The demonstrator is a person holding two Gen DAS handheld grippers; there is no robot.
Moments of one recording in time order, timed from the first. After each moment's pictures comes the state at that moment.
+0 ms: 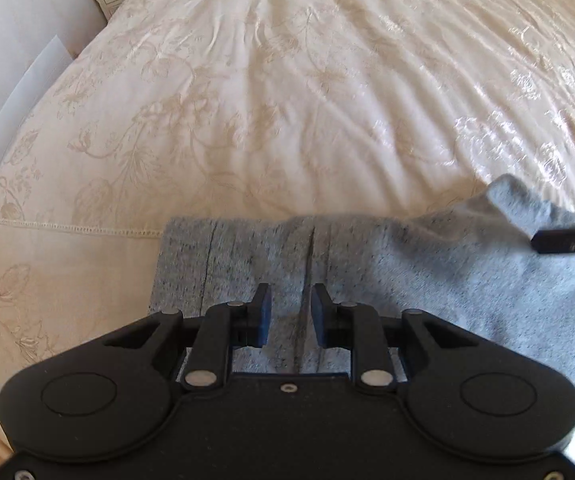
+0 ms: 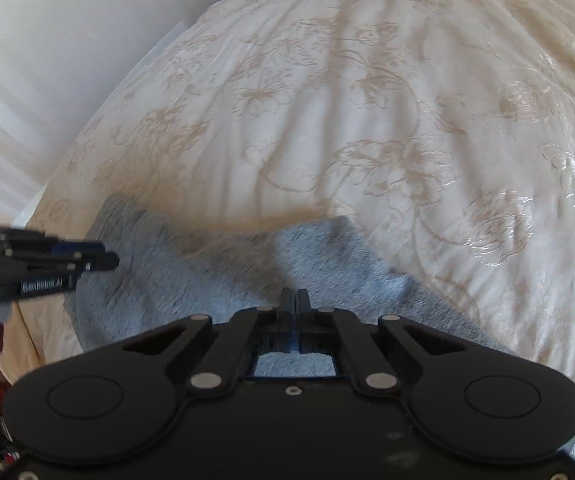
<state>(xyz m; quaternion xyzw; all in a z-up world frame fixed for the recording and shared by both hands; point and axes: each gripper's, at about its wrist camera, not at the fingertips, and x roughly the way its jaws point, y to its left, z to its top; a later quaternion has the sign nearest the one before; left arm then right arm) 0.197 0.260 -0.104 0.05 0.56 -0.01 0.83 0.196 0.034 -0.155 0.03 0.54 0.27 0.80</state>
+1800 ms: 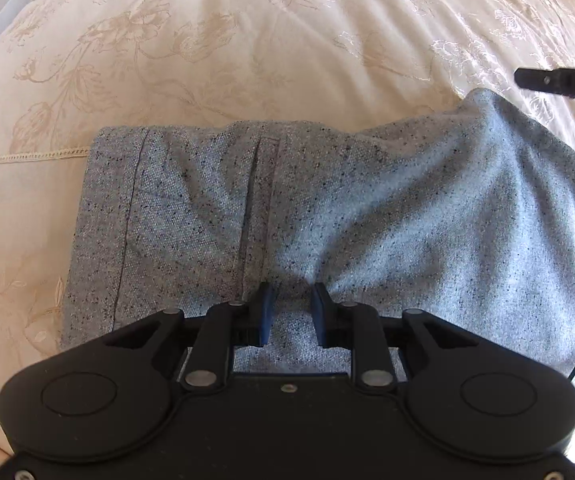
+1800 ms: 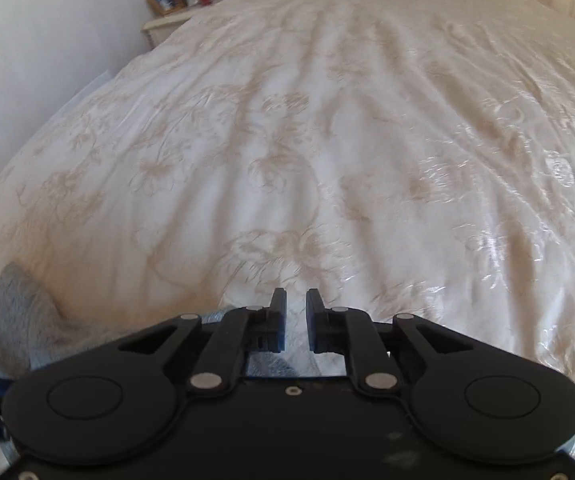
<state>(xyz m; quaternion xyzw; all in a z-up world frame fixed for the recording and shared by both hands) 0.175 0.251 -0.151 0.02 0.63 -0.04 0.77 0.255 0.008 -0.156 0.04 0.46 0.12 0.88</state>
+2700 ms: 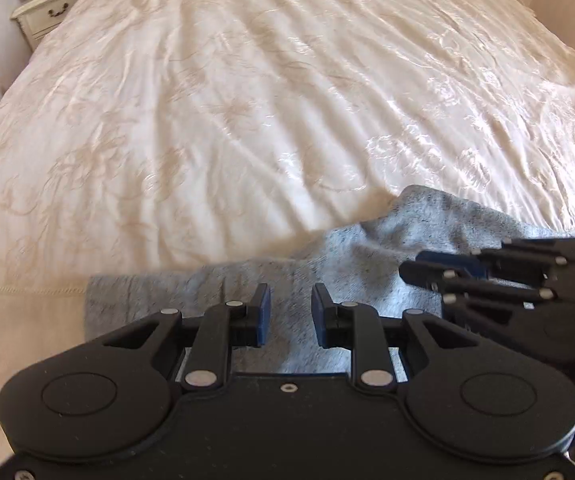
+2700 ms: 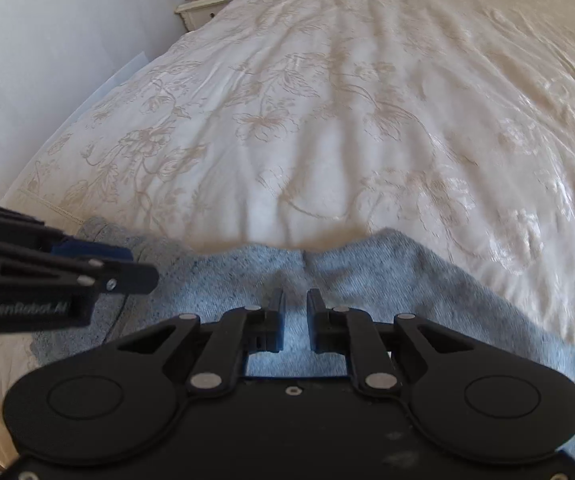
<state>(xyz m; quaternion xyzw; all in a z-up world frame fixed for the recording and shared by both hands) 0.212 0.233 -0.109 0.05 0.55 -0.13 0.83 0.184 0.086 -0.160 0.06 0.51 0.13 0.85</state>
